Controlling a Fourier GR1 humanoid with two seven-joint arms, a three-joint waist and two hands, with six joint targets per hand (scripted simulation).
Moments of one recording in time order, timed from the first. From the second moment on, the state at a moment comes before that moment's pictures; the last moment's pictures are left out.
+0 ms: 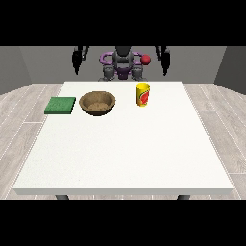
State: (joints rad) left arm 0.02 0.08 -0.03 -1.60 0.02 0.00 0.00; right arm -0.01 -0.11 -0.02 -1.58 0.00 0.01 -0.01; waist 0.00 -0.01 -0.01
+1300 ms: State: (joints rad) left arm 0.18 0.00 -0.22 -1.85 0.02 0.16 0.02; right arm 0.24 -0.05 -0.03 -1.93 -0.21 0.10 0.12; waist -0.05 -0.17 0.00
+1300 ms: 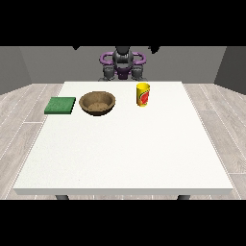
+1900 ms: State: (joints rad) left arm -0.05 0.00 -0.16 -1.54 -0.03 0.24 -0.30; right arm 0.10 -0.13 -0.17 -1.69 -0.27 0.26 -0.16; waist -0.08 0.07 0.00
